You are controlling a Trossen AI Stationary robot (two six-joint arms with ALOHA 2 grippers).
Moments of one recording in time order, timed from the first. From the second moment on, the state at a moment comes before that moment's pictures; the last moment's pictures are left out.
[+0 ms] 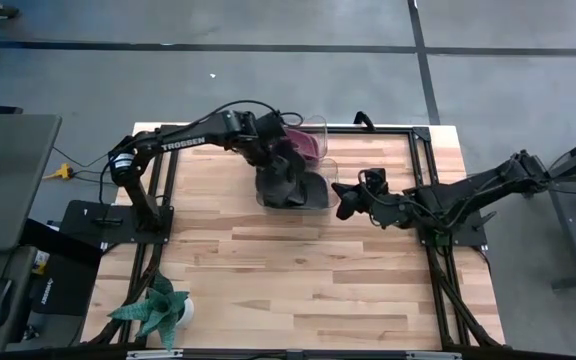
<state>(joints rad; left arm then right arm) 0.36 1.74 1.65 -1.09 -0.04 -0.59 0.28 1.16 0.90 -0.20 0.82 1.11</state>
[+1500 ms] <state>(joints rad) 0.33 1.74 1.64 -1.19 -0.09 -0.62 -0.26 1.46 0.90 0.14 0.20 0.08</state>
